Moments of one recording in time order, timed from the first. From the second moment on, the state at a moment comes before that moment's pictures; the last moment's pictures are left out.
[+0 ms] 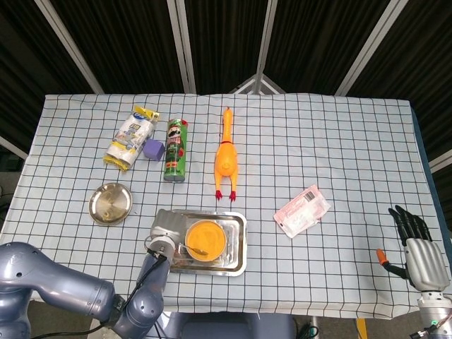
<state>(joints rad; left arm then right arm) -1.17 -1.65 -0.42 -1.98 -0.23 1.49 1.39 0.06 -1.10 0.05 -1.67 -1.47 1.43 0.14</state>
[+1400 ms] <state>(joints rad) -1.23 -1.66 -0.45 -1.91 -0.28 1.50 1.39 0.06 -1.10 0.05 -1.67 -1.47 1.43 0.16</state>
